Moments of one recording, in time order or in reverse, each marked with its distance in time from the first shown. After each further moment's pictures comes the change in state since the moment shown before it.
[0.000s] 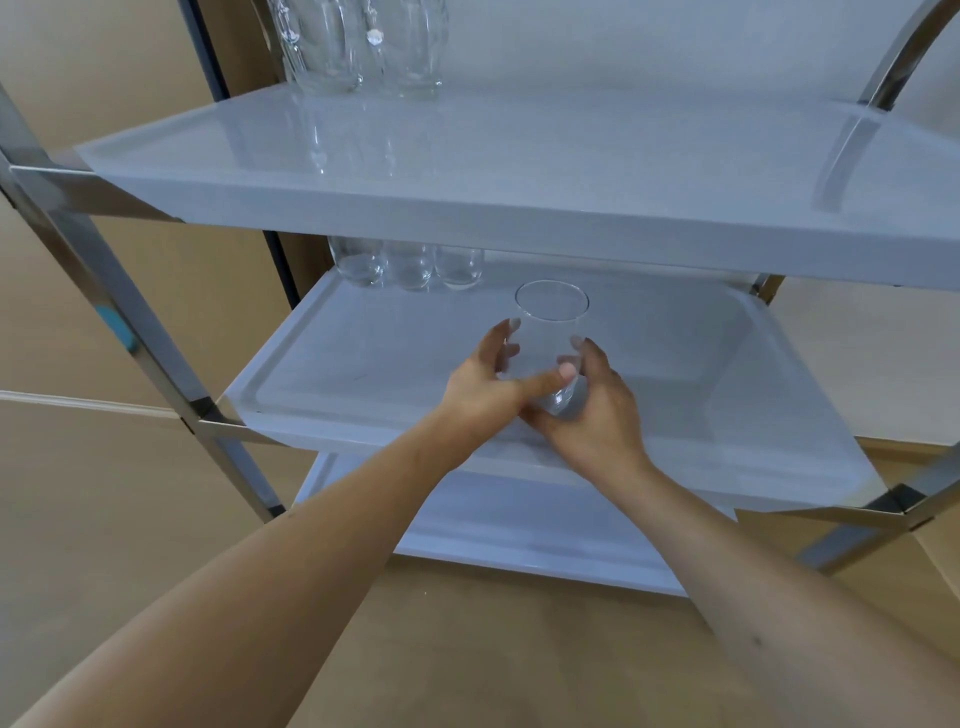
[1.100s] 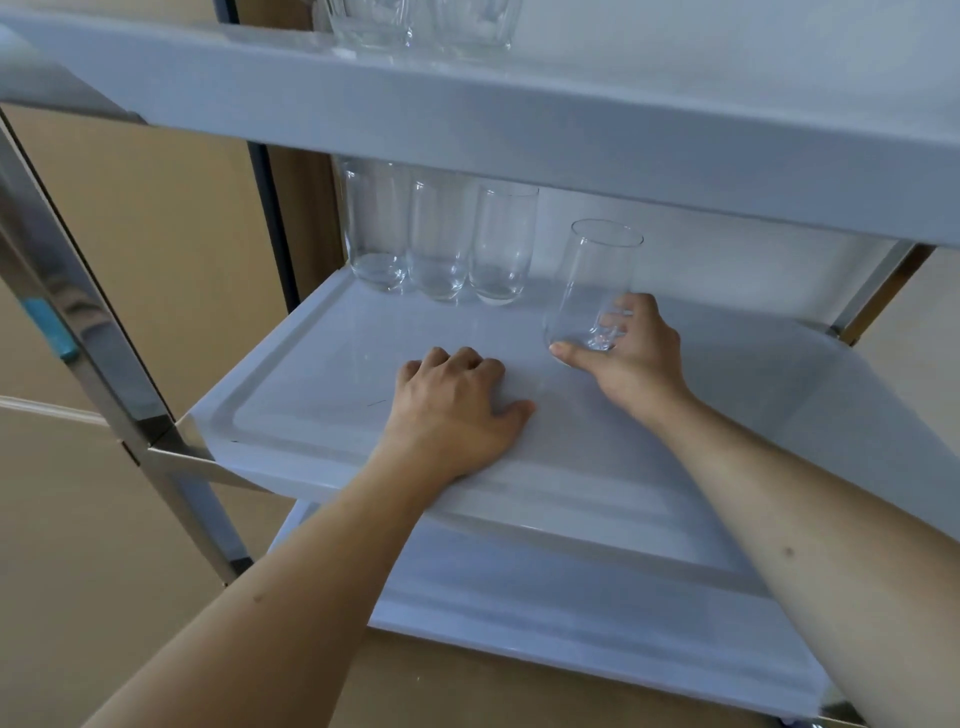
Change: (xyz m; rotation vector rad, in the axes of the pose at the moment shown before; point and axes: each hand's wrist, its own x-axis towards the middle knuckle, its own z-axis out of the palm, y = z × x) left_hand 0.060 -0.059 -0.069 1.104 0.177 0.235; right_hand 0.136 0.010 0.052 0.094 0.086 0.012
